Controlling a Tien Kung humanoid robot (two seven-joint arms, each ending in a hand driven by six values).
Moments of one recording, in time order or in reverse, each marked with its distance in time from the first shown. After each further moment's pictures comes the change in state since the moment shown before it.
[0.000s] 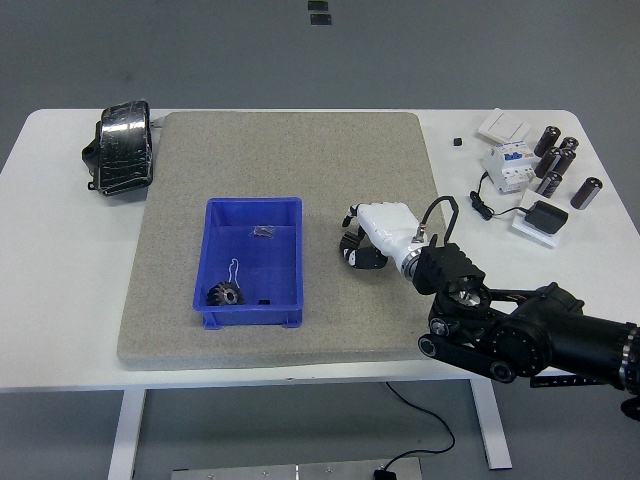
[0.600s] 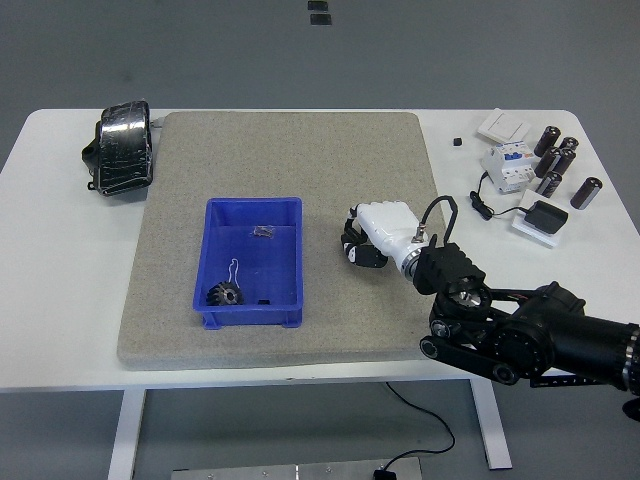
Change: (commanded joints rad) left arm 0.002 0.001 0.003 0.000 -0.013 0.012 -0.012; right arm -0.001 -0.017 0.028 0.038 -0.056 0.008 -0.018
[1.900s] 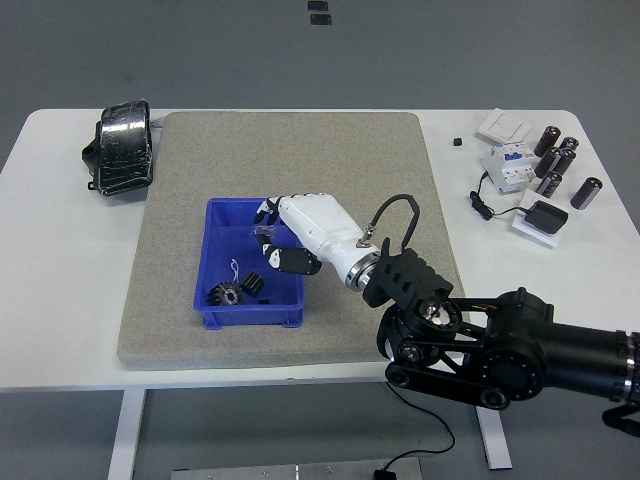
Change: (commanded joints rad) left arm 0.001 0.001 -0.027 -0.007 0.035 -0.003 0.029; right arm -0.014 0.032 0.081 0.297 -0.056 -0.042 -0.006
